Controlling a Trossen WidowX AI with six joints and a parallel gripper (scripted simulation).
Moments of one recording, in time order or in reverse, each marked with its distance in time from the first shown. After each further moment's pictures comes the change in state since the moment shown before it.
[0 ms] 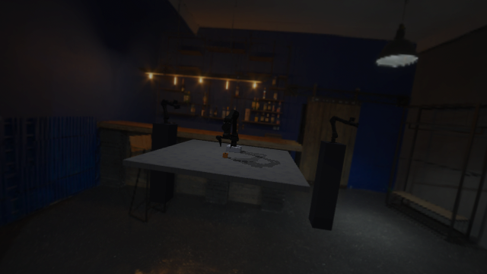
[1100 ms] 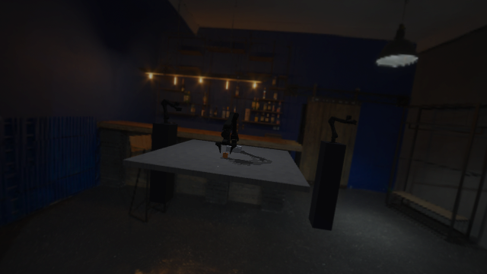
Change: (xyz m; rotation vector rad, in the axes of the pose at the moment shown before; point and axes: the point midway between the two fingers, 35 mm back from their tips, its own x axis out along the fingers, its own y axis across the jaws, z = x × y) arm 0.057 0.002 -0.002 0.000 0.015 0.002
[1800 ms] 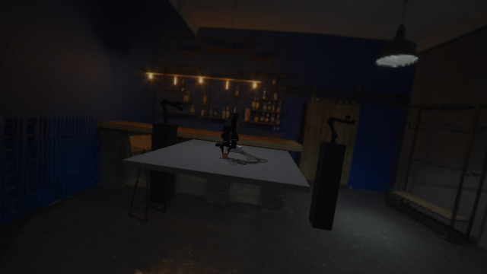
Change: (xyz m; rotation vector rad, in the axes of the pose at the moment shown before) arm 0.011 0.001 -0.003 0.000 0.011 0.003
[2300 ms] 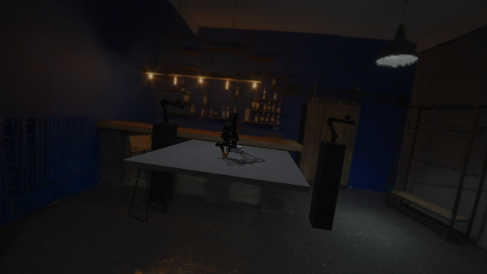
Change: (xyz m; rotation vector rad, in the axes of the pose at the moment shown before) arm -0.002 0.000 -0.002 0.000 0.009 0.000
